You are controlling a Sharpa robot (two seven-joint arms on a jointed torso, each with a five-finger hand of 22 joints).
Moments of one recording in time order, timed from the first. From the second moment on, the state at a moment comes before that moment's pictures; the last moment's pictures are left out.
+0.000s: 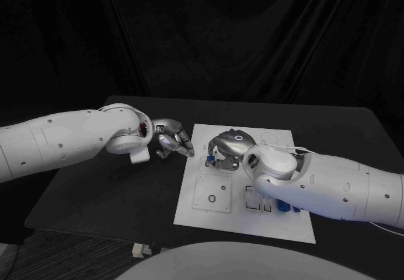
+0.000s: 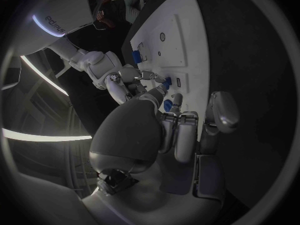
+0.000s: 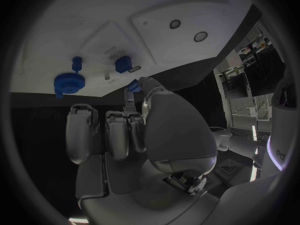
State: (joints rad) left arm 1.32 -0.87 -0.21 1.46 -0.79 0.23 -0.14; left_hand 1.35 0.00 0.21 0.16 0.19 0.83 0.15 0.10 0.40 1.46 0.06 1.50 1.31 1.47 0.00 1.56 1.31 0.07 1.35 0.12 1.13 1.31; right arm 1.15 -0.51 -0.21 1.49 -1.75 -0.34 -0.33; right_hand 1.36 -0.08 0.18 0.14 0.53 0.89 0.08 0.38 0.39 1.47 0.01 1.57 1.31 1.47 -0.07 1.57 1.31 0.05 1.47 0.05 1.44 1.31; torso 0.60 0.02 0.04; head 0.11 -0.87
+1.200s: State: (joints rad) left arm 1.30 -0.82 -0.21 1.41 -0.79 0.24 -0.07; left_hand 1.32 0.01 0.01 0.25 0.20 0.84 0.14 0.22 0.35 1.47 0.06 1.49 1.31 1.47 0.00 1.55 1.31 0.08 1.33 0.11 1.10 1.31; right arm 1.16 -0.51 -0.21 1.54 -1.75 -0.40 -0.30; right_hand 1.35 -0.09 0.18 0.14 0.52 0.89 0.08 0.37 0.39 1.47 0.01 1.57 1.31 1.47 -0.07 1.57 1.31 0.05 1.47 0.05 1.44 1.31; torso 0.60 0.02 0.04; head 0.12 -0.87
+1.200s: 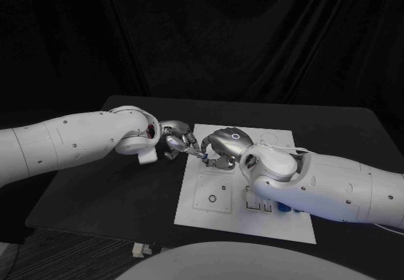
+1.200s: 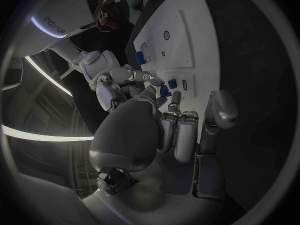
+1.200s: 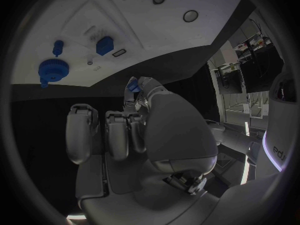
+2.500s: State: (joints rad) left arm 1.29 -0.80 -0.22 1.40 -0.79 0.20 -0.02; left_hand 1.46 0.03 0.15 0.10 0.38 0.97 0.11 0.35 0.35 1.46 0.00 1.57 1.31 1.47 -0.05 1.57 1.31 0.08 1.38 0.06 1.20 1.31; right arm 1.16 -0.50 -0.21 1.54 -1.75 -0.40 -0.30; right_hand 1.35 -0.08 0.19 0.14 0.52 0.88 0.08 0.37 0.38 1.47 0.01 1.57 1.31 1.47 -0.07 1.57 1.31 0.05 1.47 0.05 1.44 1.31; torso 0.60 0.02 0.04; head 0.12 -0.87
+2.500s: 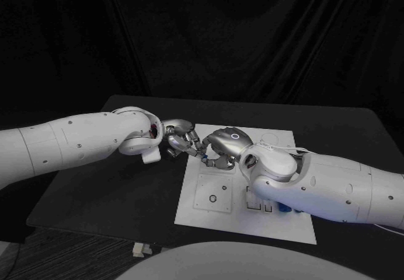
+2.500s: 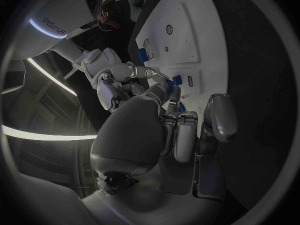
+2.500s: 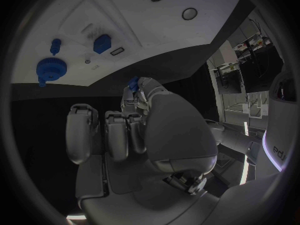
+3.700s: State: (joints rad) left arm 1.29 -0.80 -0.21 1.44 -0.79 0.13 -0.14; left_hand 1.41 0.00 0.24 0.11 0.45 0.97 0.11 0.38 0.35 1.47 -0.01 1.56 1.31 1.47 -0.05 1.57 1.31 0.08 1.39 0.06 1.21 1.31; right arm 1.24 -0.83 -0.21 1.73 -1.77 -0.45 -0.30; right_hand 1.30 -0.11 0.16 0.18 0.20 0.75 0.11 0.26 0.29 1.47 0.01 1.57 1.31 1.47 -0.06 1.56 1.31 0.05 1.47 0.05 1.35 1.31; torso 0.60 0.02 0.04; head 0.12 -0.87
